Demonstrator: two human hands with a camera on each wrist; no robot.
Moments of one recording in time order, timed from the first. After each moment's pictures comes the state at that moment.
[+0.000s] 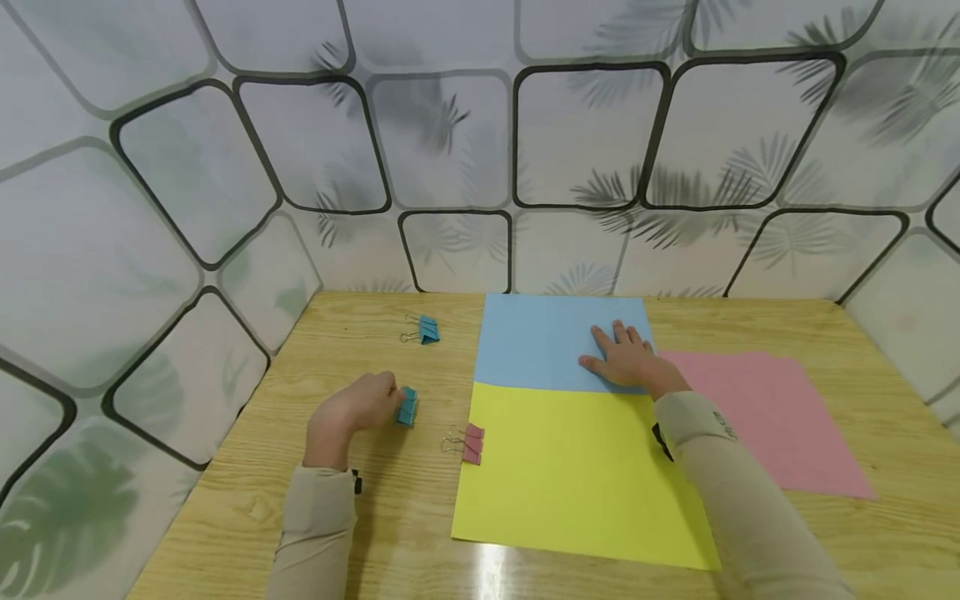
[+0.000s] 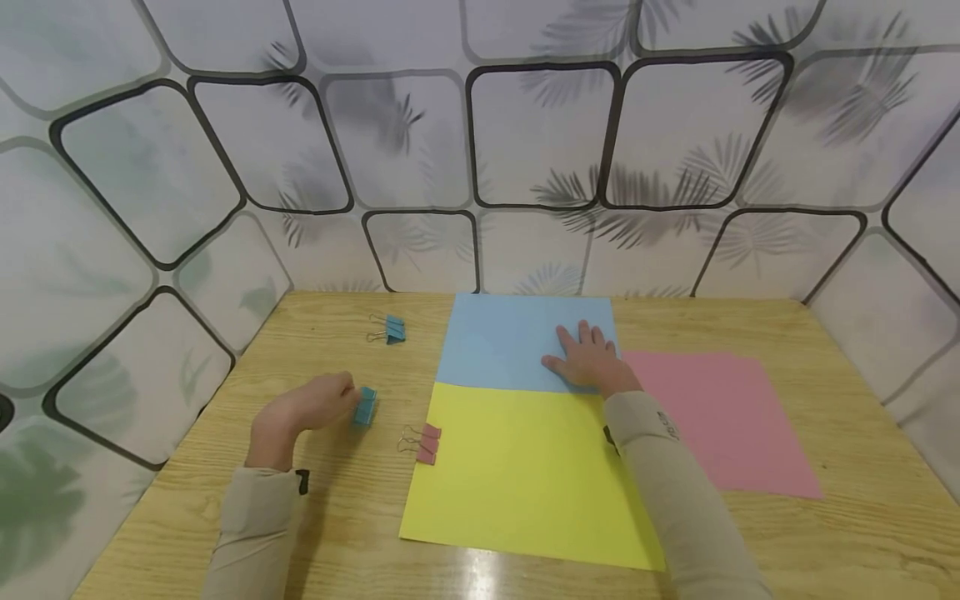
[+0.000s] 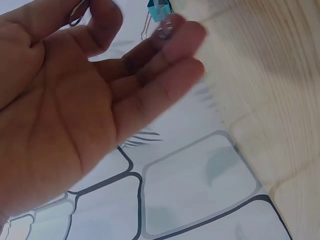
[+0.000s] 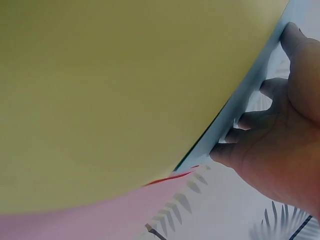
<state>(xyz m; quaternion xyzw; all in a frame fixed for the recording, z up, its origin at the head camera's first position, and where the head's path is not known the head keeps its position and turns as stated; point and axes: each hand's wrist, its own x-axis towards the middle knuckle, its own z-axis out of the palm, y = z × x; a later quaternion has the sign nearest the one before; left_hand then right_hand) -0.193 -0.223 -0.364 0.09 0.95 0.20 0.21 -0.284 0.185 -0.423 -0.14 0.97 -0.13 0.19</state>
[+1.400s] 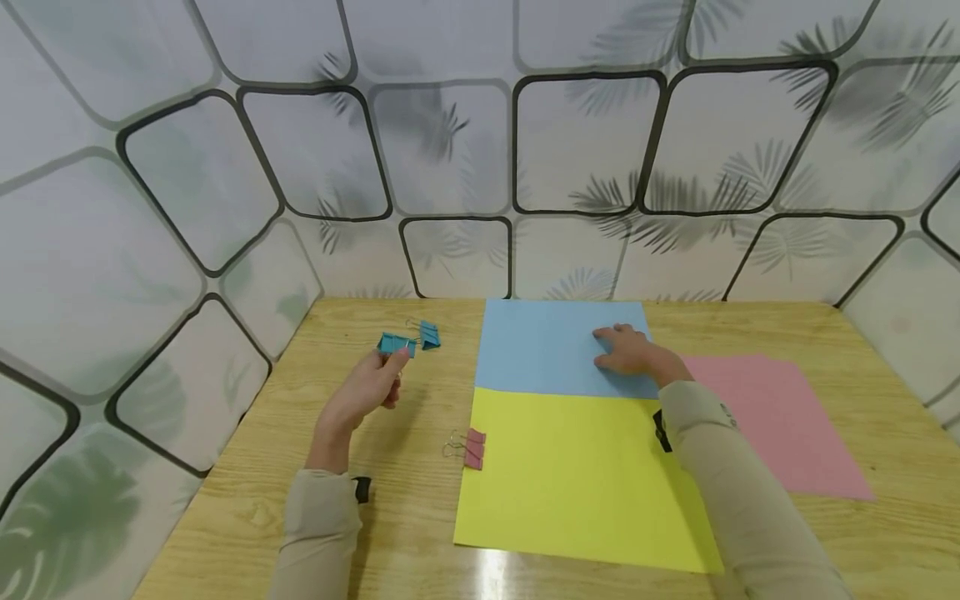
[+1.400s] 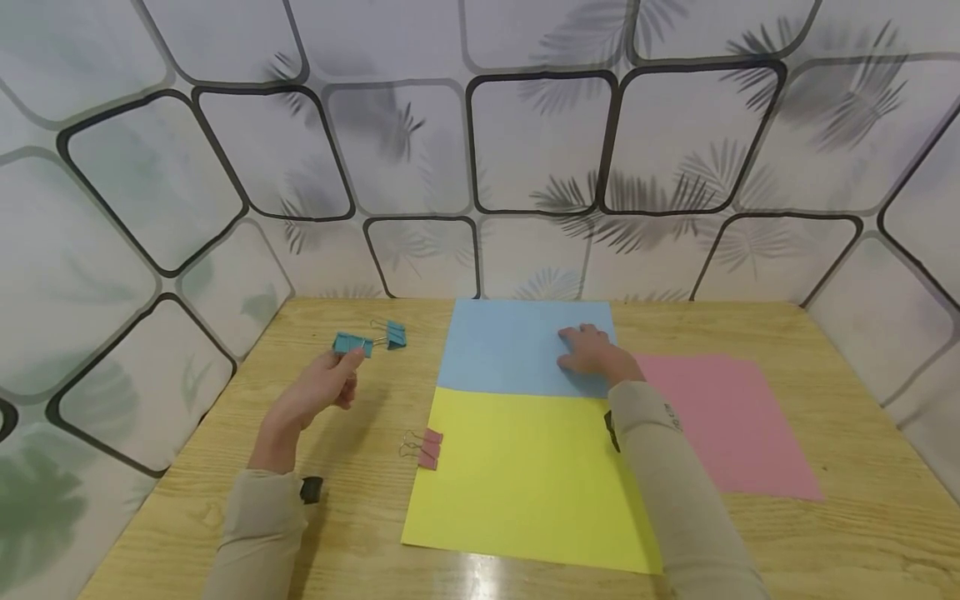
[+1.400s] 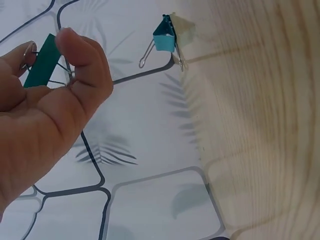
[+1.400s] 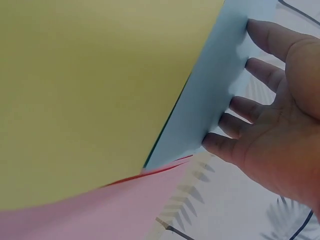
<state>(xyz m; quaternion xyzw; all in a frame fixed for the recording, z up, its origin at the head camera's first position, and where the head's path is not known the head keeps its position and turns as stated) -0.207 -0.224 -0.369 0.02 0.84 0.53 0.12 -0.298 0.190 -0.408 -0.15 0.96 -0.18 0.17</state>
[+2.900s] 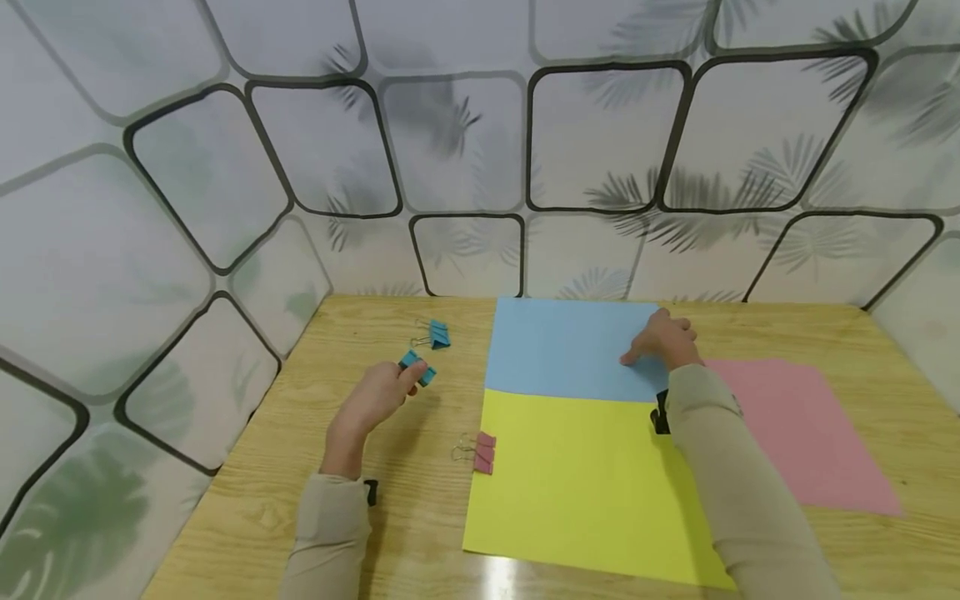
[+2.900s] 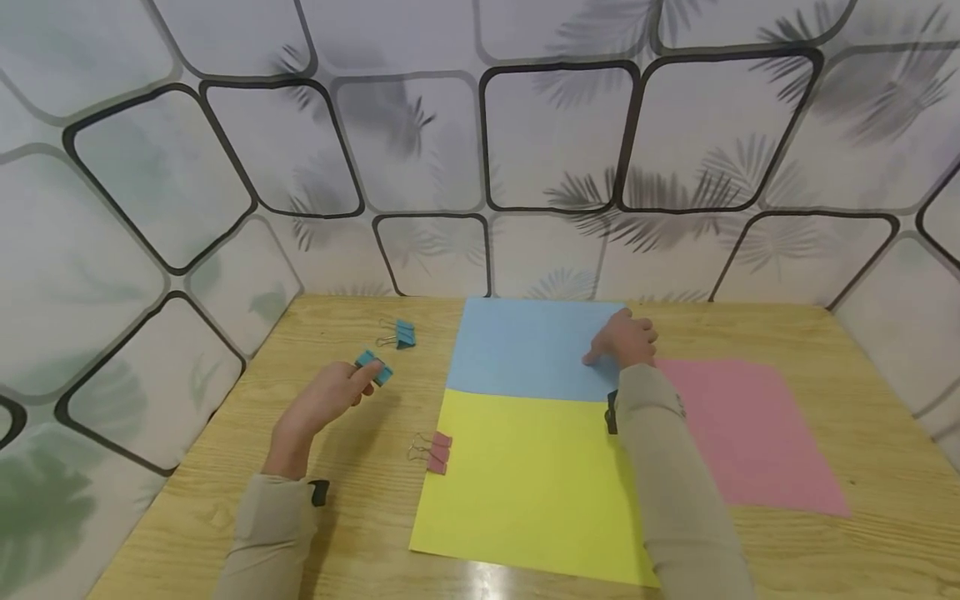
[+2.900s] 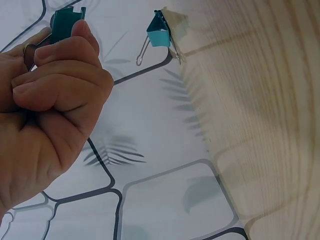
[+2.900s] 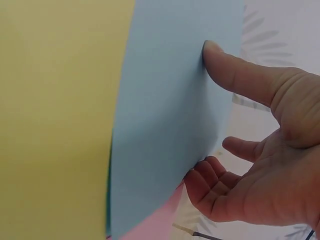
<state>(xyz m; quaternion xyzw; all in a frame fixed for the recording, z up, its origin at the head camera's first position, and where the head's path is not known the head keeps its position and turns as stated) -0.207 -0.219 -0.372 -0.01 0.91 0.39 0.14 -0.312 0.194 -0.391 0.10 0.94 -0.25 0.19</state>
